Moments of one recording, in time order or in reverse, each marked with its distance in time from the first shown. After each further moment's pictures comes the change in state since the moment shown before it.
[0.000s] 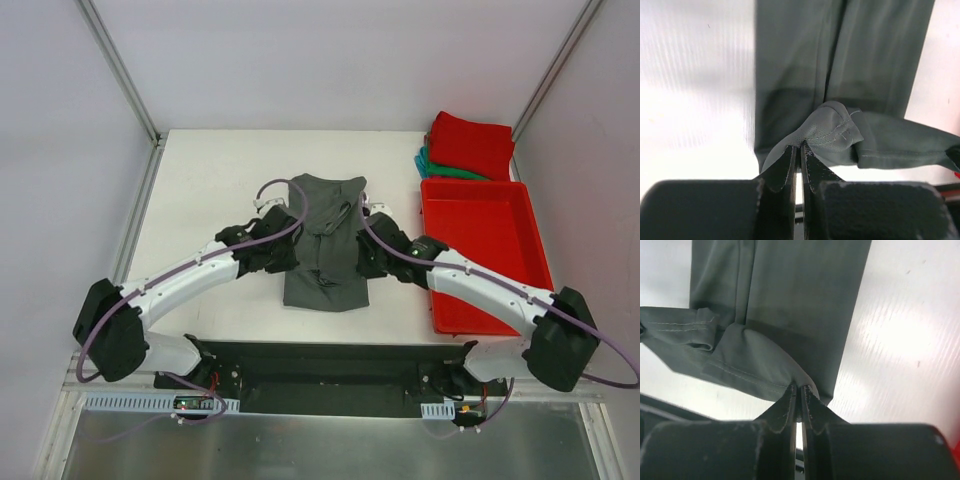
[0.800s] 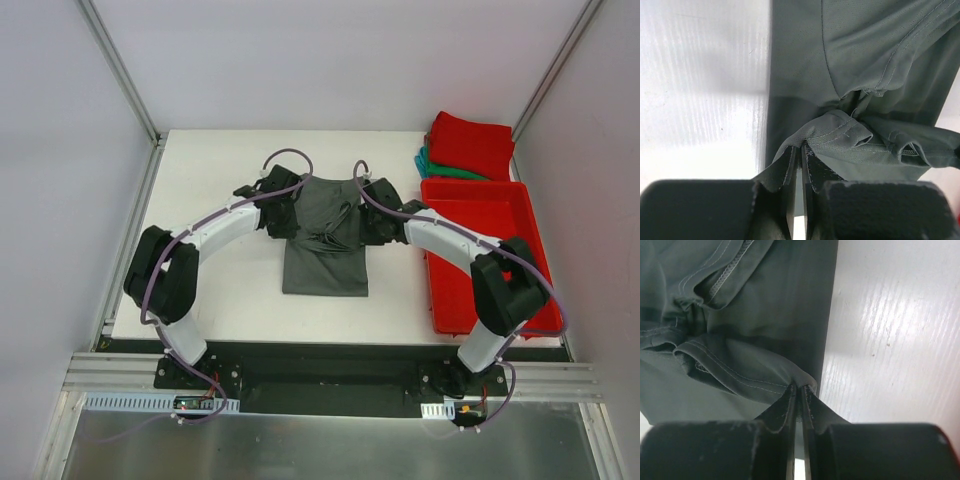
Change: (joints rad) left arm 0.253 0.413 0.286 0.069 0.114 0.196; right arm -0.267 0.378 0.208 0.103 -0.119 -0.115
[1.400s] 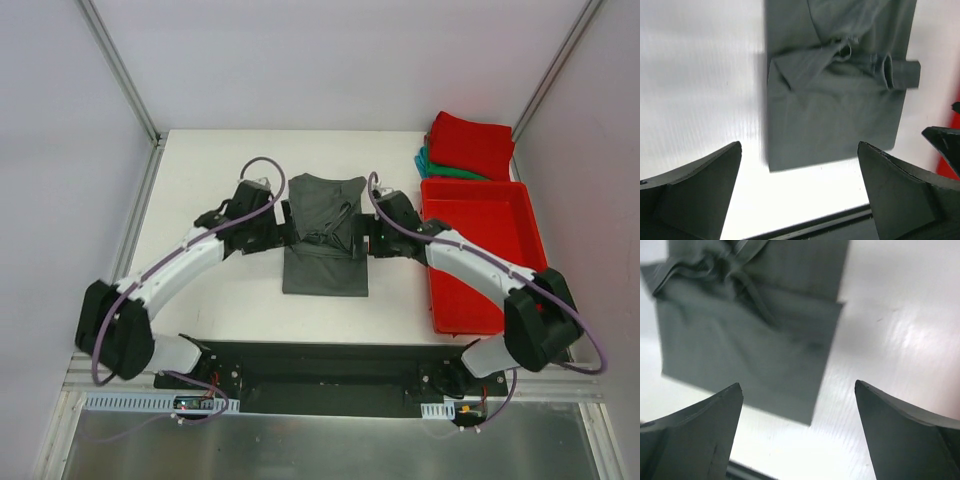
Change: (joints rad) left arm 0.025 -0.294 -0.195 0.037 0.090 0.037; right arm -0.004 -0.177 -0.141 0.034 -0.049 -0.035
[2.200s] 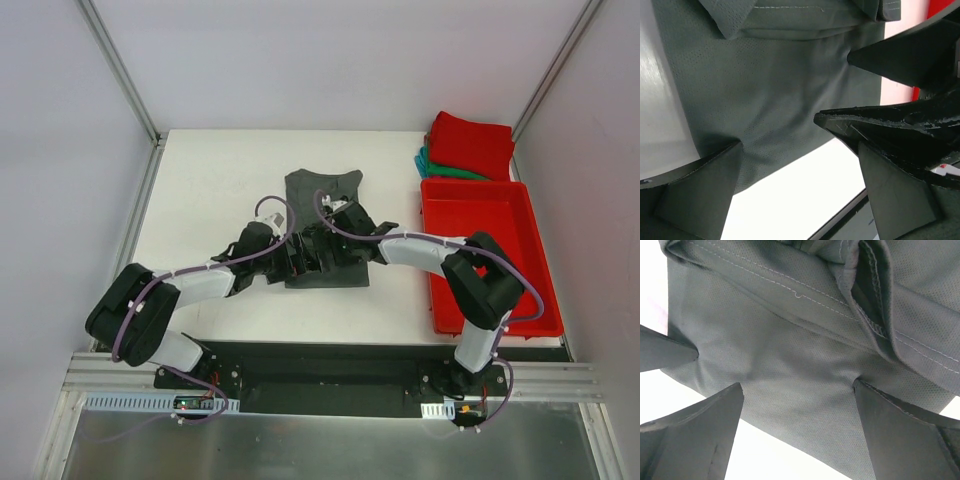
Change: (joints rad) left arm -0.046 -0.008 -0.513 0.717 0.312 -0.165; right arm 0.167 0.288 0.053 0.215 -0.100 -0.091
